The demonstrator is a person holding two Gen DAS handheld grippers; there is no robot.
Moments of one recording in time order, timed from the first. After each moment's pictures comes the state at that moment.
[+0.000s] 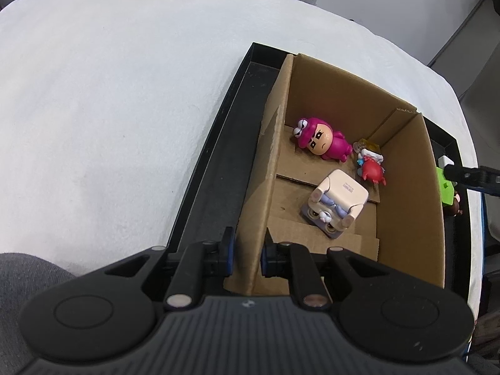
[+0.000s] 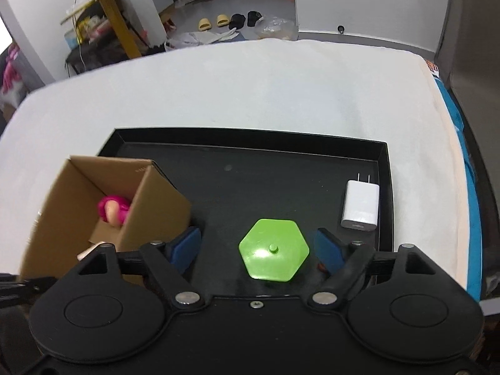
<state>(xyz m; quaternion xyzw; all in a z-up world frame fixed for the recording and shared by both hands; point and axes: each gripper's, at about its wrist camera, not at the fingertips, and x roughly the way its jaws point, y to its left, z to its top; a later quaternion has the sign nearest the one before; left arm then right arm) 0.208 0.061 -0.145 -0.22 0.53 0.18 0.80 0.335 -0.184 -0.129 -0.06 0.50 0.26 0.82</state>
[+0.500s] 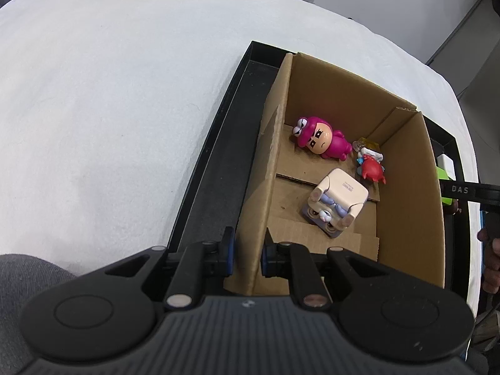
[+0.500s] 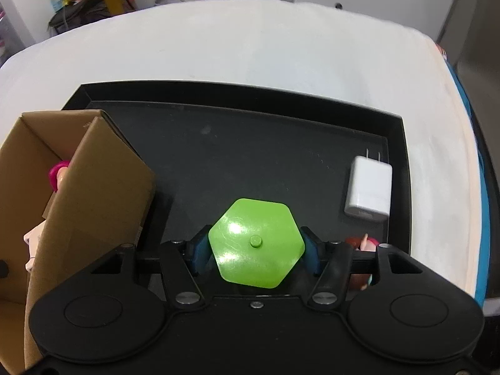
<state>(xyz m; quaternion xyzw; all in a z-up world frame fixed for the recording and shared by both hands) 0.209 0.063 -0.146 -0.22 0.53 0.18 0.80 0.343 -0.169 -0.170 -0.11 0.53 0.23 0.81</state>
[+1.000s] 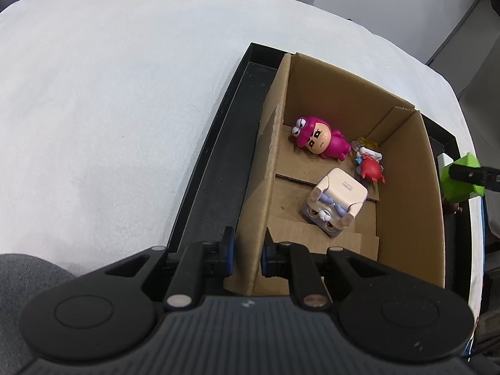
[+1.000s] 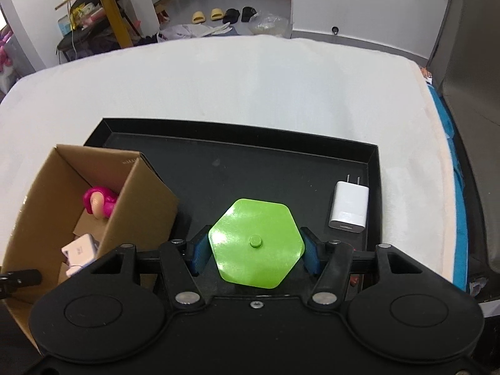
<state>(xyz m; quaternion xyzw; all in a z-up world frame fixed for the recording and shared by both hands) 0.208 0.060 -0.146 -0.21 0.53 0.18 0.80 0.328 -0.191 -0.116 -0.09 0.49 0.25 0.83</state>
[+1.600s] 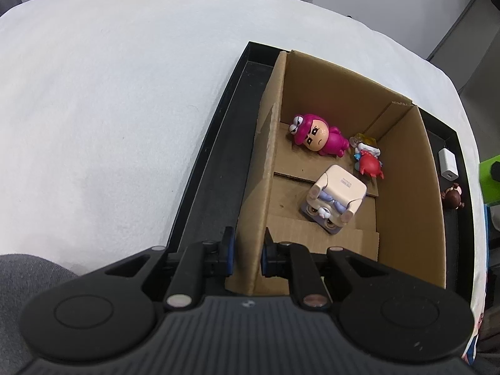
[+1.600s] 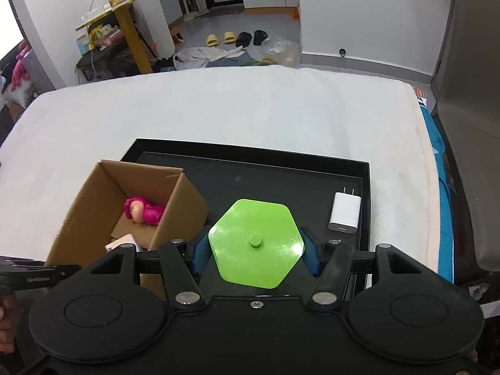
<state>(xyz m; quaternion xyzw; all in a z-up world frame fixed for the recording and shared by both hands) 0.212 0.055 -0.145 -0.20 0.53 0.18 0.80 0.297 -0.209 -0.069 -0.07 0.46 0.28 0.84</state>
